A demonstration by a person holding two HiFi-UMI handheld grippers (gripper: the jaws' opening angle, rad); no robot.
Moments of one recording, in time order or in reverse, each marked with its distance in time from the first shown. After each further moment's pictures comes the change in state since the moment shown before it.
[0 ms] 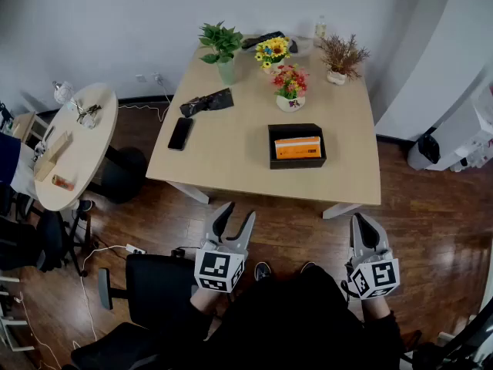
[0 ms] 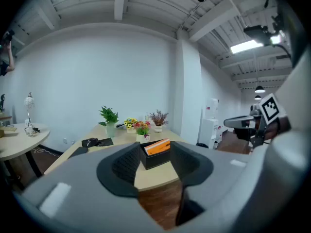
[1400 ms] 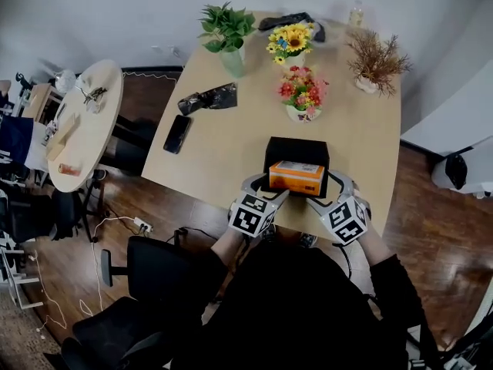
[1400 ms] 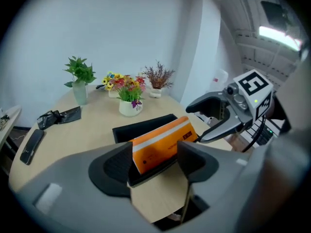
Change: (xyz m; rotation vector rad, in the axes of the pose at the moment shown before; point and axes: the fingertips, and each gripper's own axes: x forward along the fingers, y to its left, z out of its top) left arm 0.285 0.016 -0.073 -0.059 0.493 -0.109; right arm 0.297 -0.045 -0.110 -0.499 0.461 0.571
